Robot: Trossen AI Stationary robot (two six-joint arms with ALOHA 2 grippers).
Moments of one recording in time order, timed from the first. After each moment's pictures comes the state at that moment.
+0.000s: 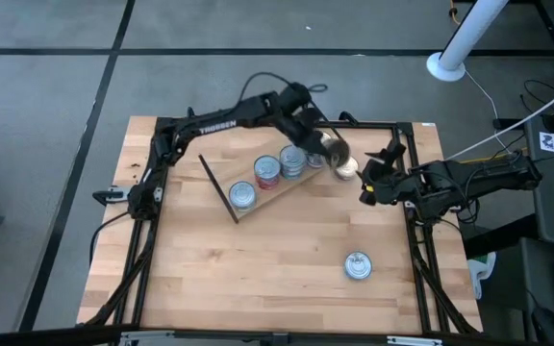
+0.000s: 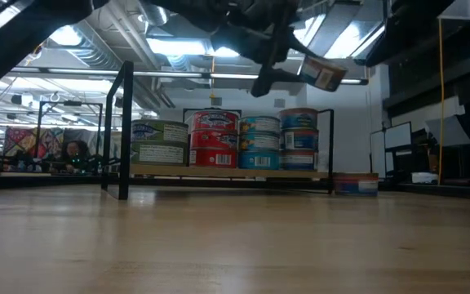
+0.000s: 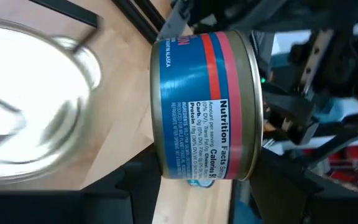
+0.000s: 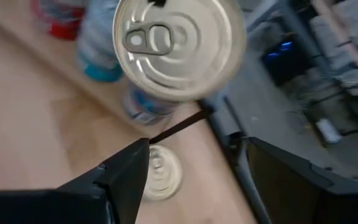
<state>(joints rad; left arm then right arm) 0.43 2.14 2.05 -0.57 0.68 -0.62 0.20 0.98 0.99 -0.99 0.84 0.20</state>
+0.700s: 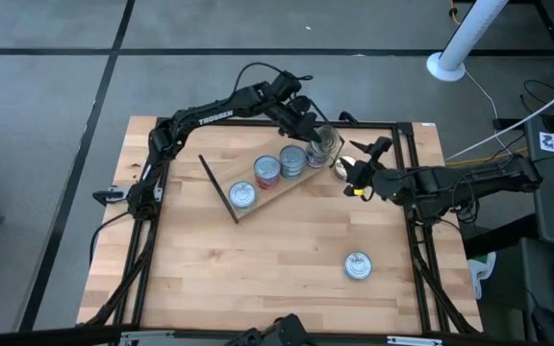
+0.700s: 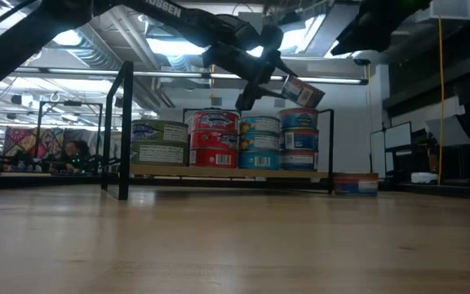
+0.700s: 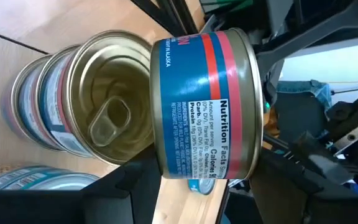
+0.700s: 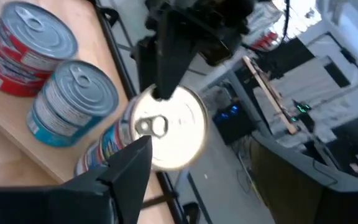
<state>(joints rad) 0.54 2.15 2.00 -0.58 0.72 -0.74 0.15 0.99 0.84 -0.33 0.97 -0.39</state>
